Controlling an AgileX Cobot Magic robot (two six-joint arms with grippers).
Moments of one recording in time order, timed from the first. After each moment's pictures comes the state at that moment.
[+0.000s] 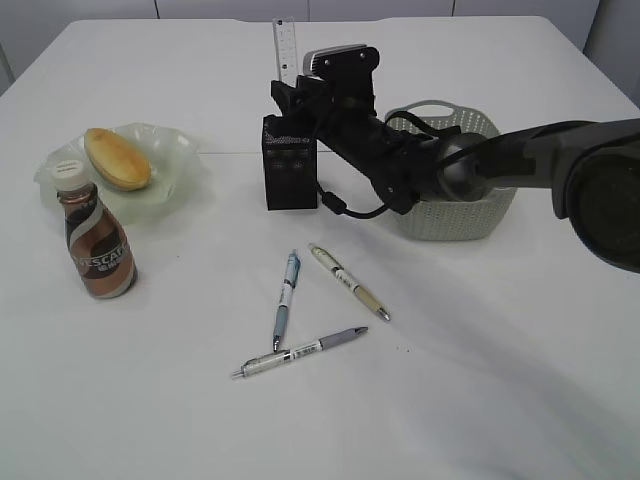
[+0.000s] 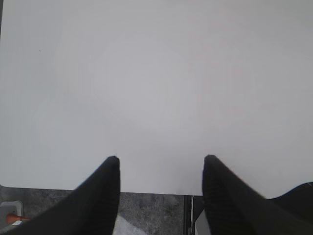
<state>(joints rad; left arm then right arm) -0.14 0.77 -0.76 0.17 1.19 -0.24 0.37 2.52 -1.87 -0.24 -0.64 0.24</state>
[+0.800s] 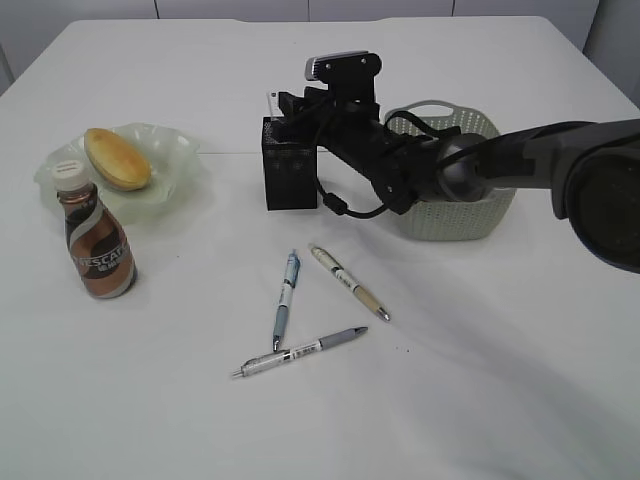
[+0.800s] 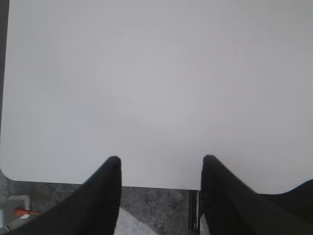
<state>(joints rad) -0.14 0.77 -0.76 0.19 1.21 -0.24 0.37 2.52 -1.87 -0.19 -0.56 0.21</state>
